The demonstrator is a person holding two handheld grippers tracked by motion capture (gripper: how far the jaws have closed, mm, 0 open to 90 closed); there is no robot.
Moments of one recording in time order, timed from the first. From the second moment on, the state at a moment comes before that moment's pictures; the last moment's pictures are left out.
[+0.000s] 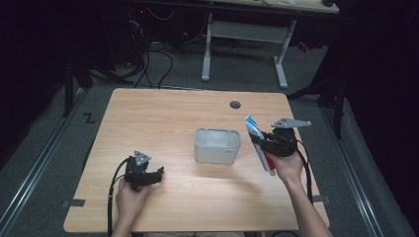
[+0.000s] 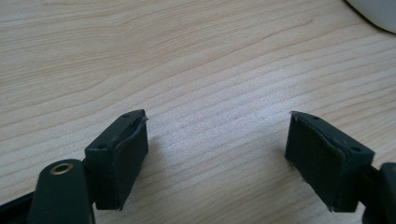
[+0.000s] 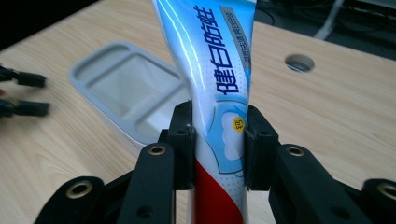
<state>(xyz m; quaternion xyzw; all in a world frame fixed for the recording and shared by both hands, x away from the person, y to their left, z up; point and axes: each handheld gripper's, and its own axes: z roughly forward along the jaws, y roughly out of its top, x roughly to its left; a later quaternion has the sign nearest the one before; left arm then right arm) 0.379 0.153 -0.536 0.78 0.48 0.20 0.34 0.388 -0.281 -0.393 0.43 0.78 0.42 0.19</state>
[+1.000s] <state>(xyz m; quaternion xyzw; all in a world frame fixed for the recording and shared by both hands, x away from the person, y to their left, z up) 0.379 0.153 -0.536 0.78 0.48 0.20 0.34 0.413 -0.221 -0.353 0.37 0.78 0.48 0.13</state>
